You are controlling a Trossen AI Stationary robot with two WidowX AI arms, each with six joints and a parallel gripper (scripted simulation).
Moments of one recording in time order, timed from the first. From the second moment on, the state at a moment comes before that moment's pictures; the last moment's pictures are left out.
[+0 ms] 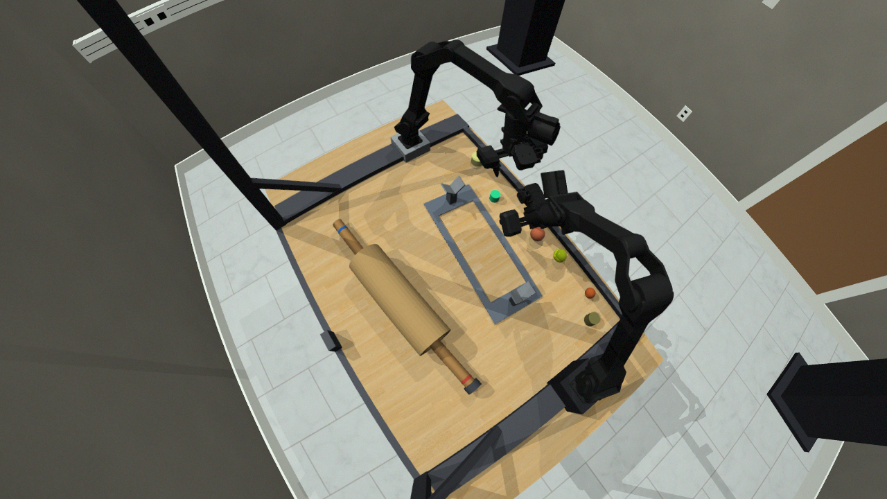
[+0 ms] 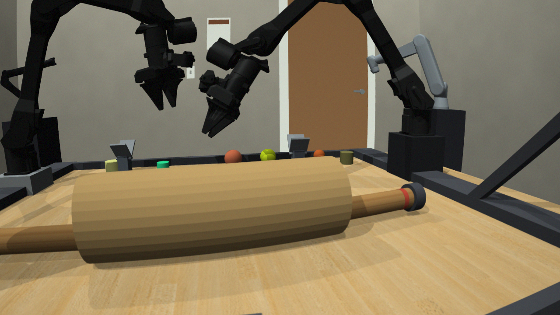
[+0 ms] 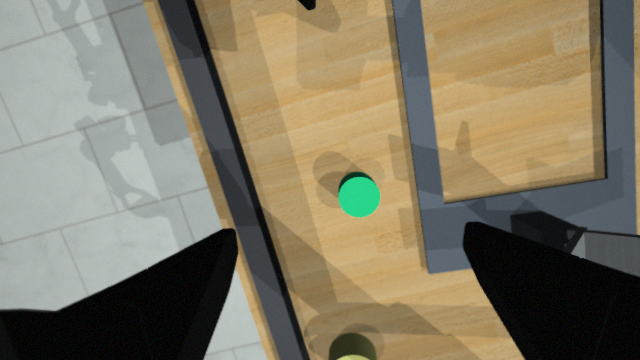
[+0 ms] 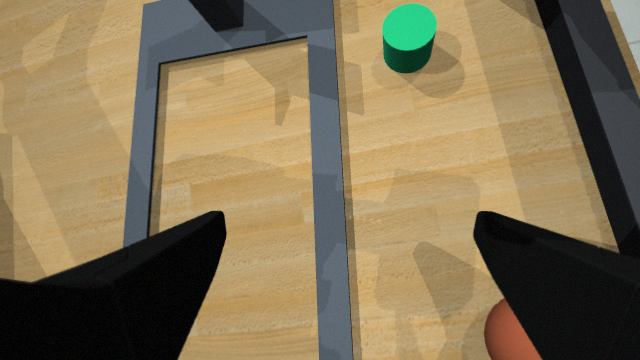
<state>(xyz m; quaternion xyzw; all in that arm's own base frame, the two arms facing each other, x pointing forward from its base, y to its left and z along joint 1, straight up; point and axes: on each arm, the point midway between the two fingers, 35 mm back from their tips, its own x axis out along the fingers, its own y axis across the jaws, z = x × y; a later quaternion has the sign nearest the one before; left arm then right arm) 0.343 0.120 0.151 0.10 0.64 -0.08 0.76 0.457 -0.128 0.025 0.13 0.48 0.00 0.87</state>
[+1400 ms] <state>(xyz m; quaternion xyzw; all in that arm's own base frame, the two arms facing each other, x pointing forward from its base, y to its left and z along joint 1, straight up) 0.321 0.151 0.206 0.01 0.58 0.02 0.82 0.453 -0.085 0.031 0.12 0.50 0.00 0.86</state>
